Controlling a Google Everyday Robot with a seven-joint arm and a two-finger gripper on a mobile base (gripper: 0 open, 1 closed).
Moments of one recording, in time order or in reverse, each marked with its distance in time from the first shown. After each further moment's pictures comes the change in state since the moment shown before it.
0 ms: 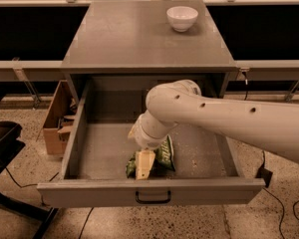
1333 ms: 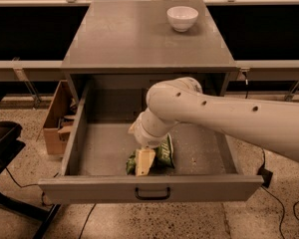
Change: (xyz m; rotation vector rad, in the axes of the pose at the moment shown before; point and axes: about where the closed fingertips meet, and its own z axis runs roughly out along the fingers) arm -0.003 -0.001 -0.006 0.000 0.000 0.000
